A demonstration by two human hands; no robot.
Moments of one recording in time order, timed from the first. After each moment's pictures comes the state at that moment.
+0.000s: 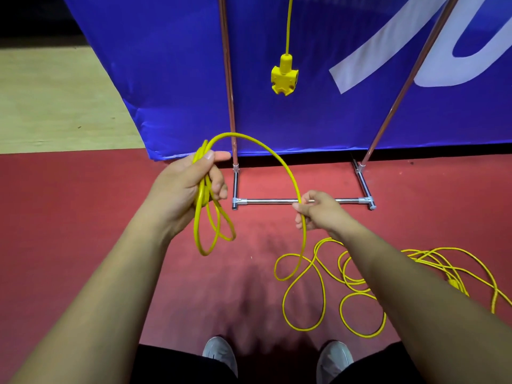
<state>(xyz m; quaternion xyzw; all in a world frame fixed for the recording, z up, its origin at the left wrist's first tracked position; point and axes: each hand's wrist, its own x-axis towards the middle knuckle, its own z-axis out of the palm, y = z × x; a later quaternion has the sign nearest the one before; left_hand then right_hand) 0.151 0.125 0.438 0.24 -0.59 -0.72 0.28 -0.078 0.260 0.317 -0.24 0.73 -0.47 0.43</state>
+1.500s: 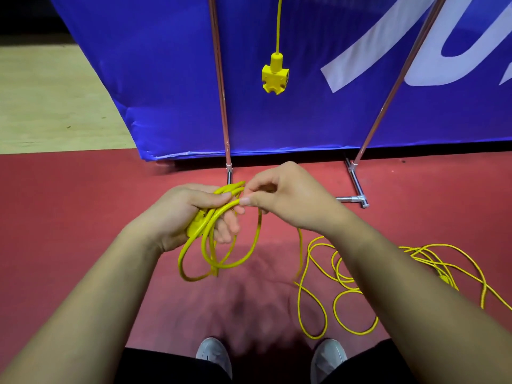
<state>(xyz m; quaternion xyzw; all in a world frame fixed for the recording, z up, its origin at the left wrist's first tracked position) 0.156 0.144 0.439 0.26 -0.59 -0.76 0.04 -0.009 0.259 0.445 -0.59 0.65 -0.40 0.27</state>
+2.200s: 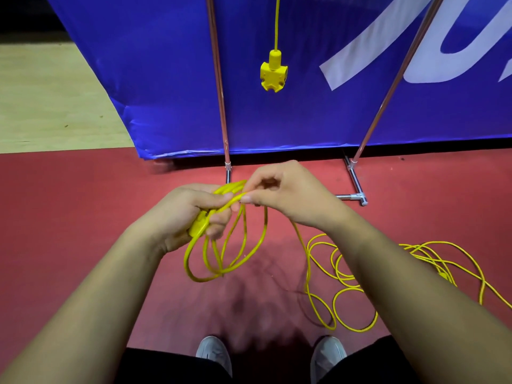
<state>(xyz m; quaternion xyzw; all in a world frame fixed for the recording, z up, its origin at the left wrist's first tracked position) 0.153 0.147 0.435 0.25 -0.59 -0.77 0.03 -0.015 0.258 0.436 -0.57 0.61 -0.46 0.31</state>
